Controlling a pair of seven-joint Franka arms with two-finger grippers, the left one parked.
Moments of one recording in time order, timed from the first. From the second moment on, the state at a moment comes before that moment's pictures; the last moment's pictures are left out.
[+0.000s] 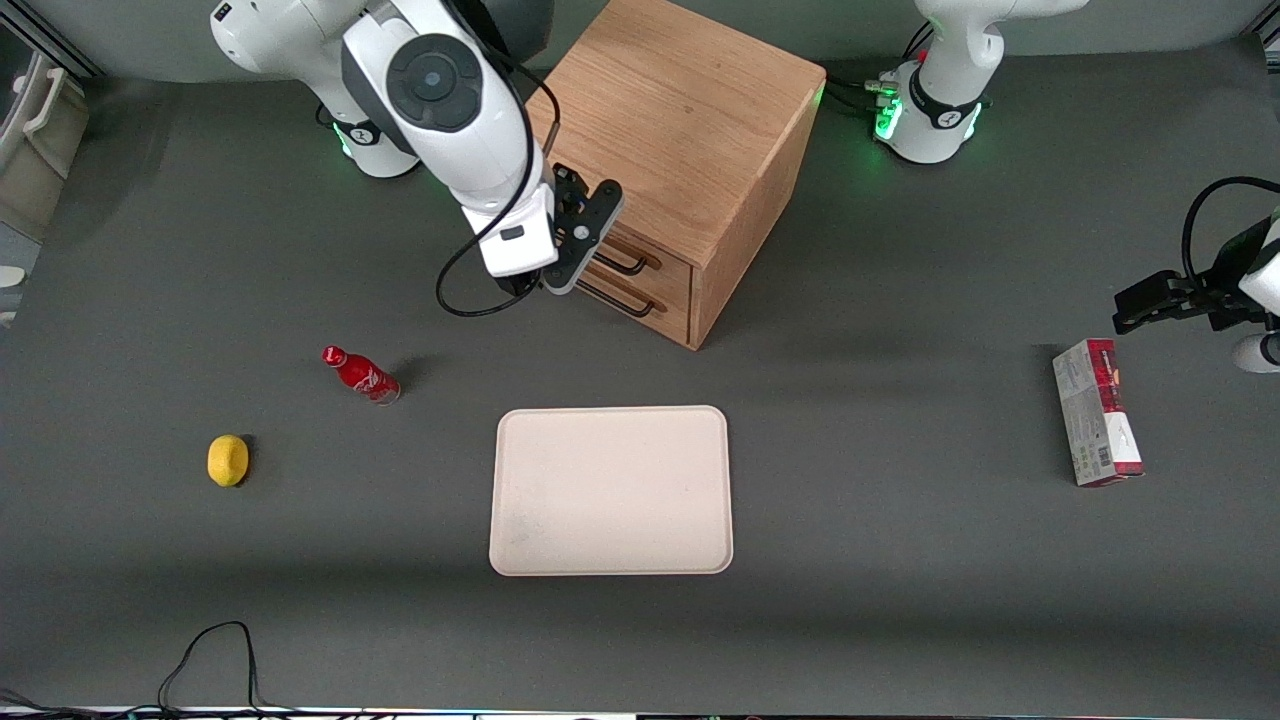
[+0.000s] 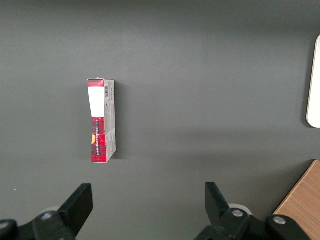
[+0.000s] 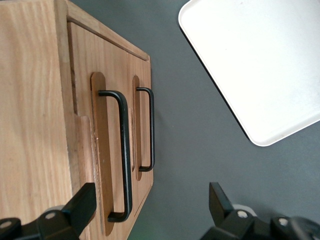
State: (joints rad) arm 0.77 0.24 -0.13 -1.54 0.19 1.68 -0.37
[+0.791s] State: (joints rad) arm 0.78 0.21 -0.13 -1.71 0.20 1.85 -0.40
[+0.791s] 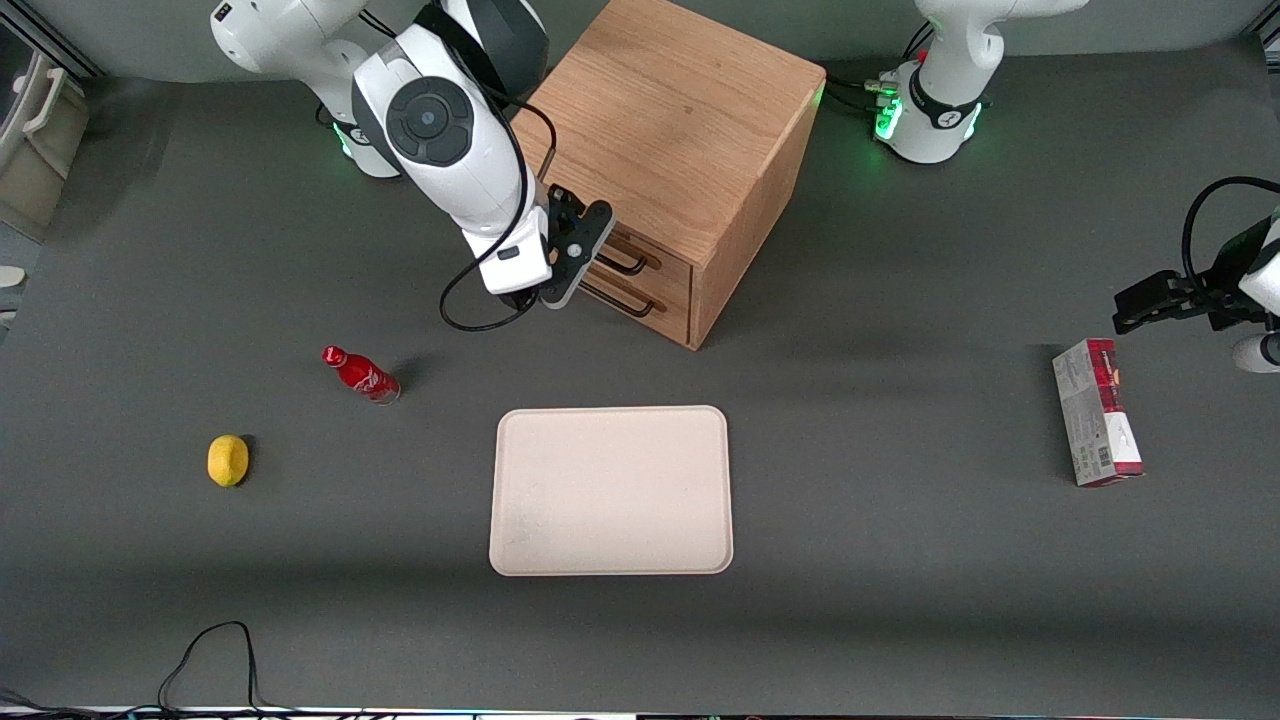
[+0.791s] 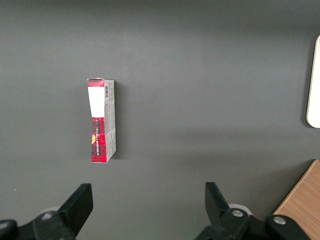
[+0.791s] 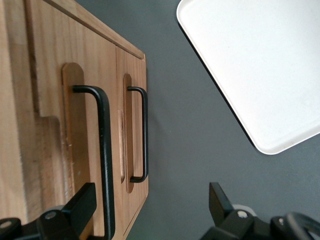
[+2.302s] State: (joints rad) arm 0.81 0.22 -0.13 -1.85 0.21 2.01 -0.40
